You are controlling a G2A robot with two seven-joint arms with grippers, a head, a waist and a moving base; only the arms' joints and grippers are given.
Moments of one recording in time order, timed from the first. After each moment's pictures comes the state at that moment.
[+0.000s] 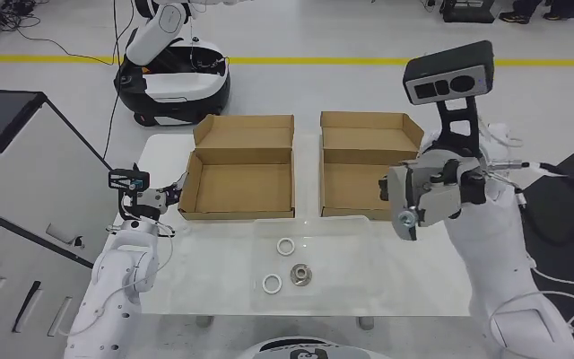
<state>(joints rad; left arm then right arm) 1.73 -1.15 -1.60 -1.80 1.33 0.00 0.00 -1.02 -1.17 1.31 -1.96 1.09 -0.11 1.34</state>
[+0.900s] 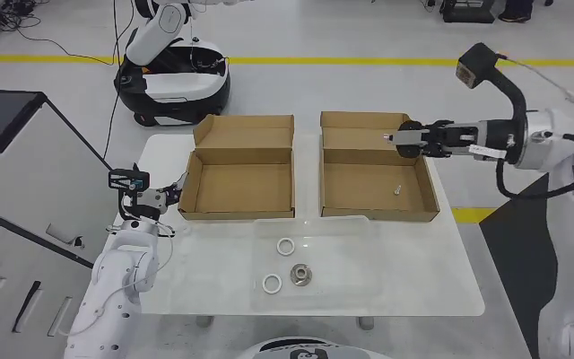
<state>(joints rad) 1.73 -1.15 -1.60 -1.80 1.33 0.00 0.00 -0.97 -0.86 1.58 -1.94 0.14 0.37 1.45</state>
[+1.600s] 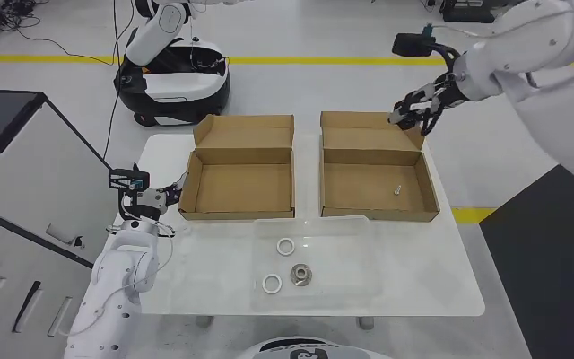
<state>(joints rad) 1.73 -1.15 -1.60 -1.80 1.33 0.00 0.00 -0.15 -0.78 0.56 -1.46 -0.08 0.28 1.54</state>
